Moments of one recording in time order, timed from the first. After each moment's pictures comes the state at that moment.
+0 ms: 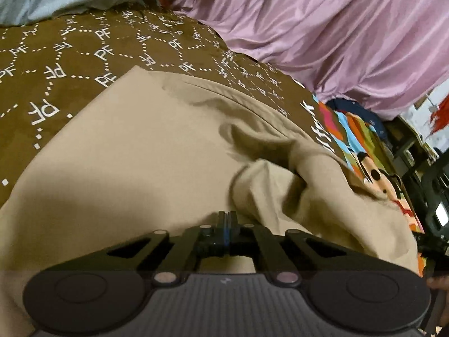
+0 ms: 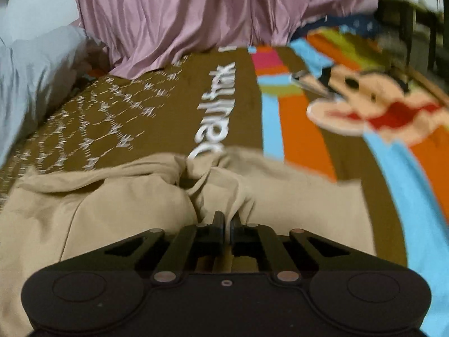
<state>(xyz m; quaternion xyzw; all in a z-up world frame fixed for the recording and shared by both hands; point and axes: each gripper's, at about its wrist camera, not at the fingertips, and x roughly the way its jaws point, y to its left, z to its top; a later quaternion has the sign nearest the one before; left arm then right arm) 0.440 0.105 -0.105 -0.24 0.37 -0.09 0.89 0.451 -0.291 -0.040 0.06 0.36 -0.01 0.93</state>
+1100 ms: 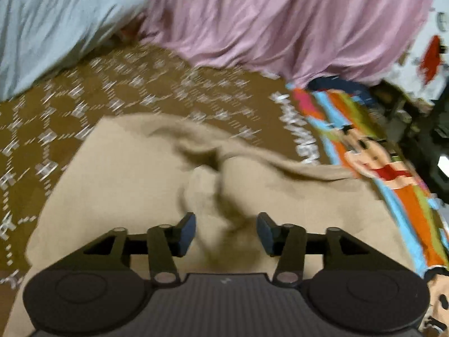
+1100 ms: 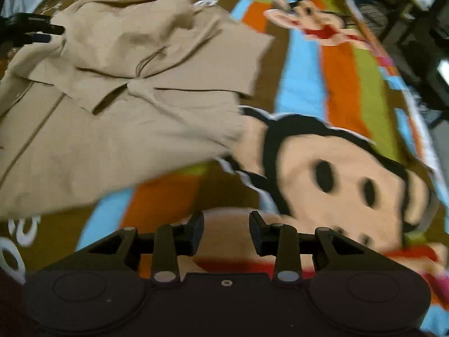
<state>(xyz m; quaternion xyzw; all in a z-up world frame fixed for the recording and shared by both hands) 0.392 0.040 -0.026 -0.12 0.35 -0.11 0.92 0.163 -0.327 0.016 -0.10 0.53 -0.03 0.84</state>
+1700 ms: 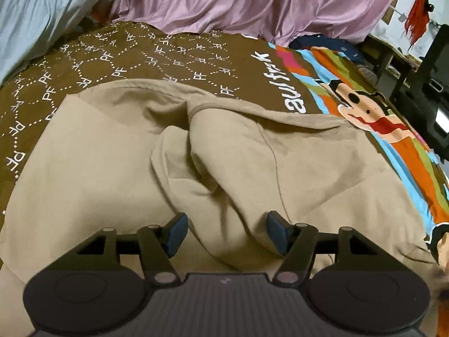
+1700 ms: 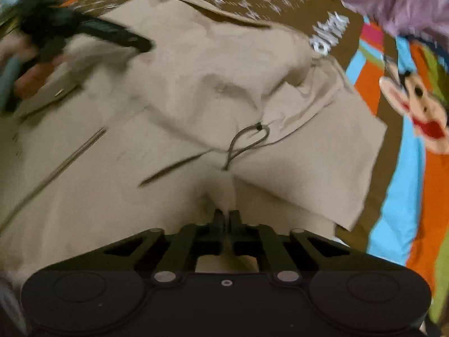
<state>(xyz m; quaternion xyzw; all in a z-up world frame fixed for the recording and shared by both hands) 0.401 0.015 -0.061 -0.06 0.42 -0.14 0.90 0.266 -0.257 -0.011 -0.19 0.51 0.18 0.82</state>
